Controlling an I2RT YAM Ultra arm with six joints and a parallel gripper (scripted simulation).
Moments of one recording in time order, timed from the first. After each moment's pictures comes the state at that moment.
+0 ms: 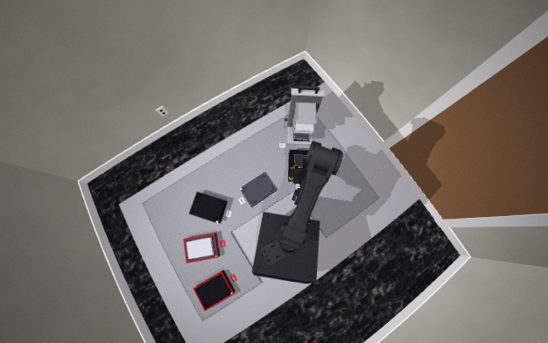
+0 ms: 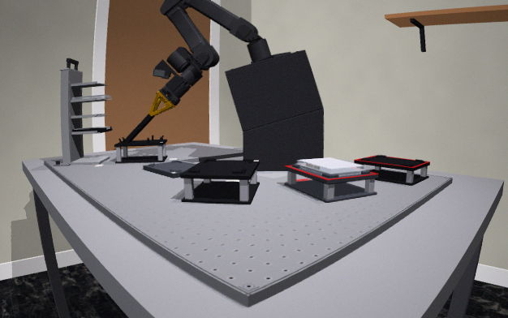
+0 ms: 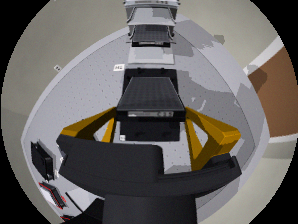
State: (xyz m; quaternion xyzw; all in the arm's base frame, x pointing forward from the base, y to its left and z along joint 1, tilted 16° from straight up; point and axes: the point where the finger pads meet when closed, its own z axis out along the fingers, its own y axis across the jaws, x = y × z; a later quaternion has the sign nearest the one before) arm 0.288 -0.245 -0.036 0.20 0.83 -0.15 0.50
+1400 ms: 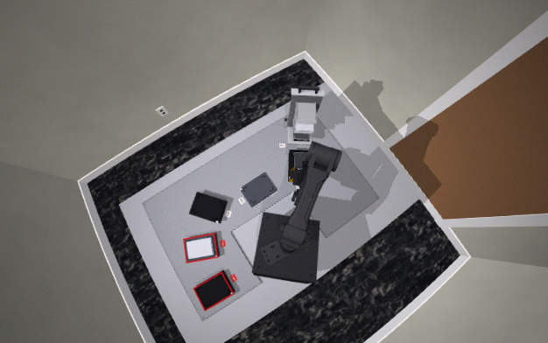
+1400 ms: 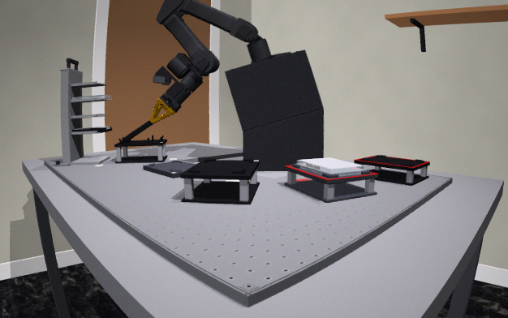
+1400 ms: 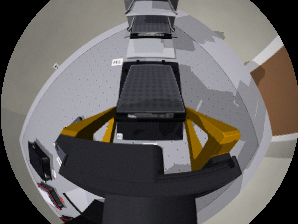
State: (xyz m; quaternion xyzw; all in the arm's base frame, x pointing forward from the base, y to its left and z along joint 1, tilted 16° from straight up) arm 0.291 -0.248 -0.058 0.20 0.83 -0.14 0.50
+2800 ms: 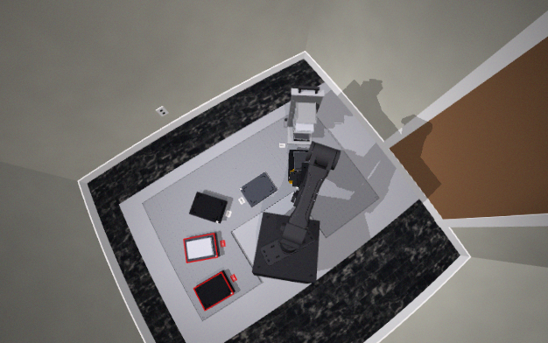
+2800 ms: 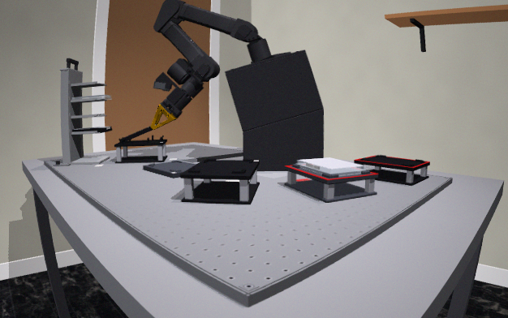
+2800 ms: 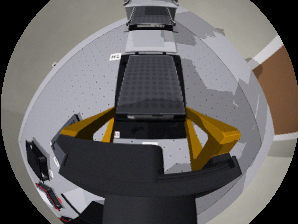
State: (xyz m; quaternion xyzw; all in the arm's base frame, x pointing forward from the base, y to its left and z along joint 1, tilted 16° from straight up) arm 0.293 -0.249 -0.079 0.20 0.83 -0.14 0.49
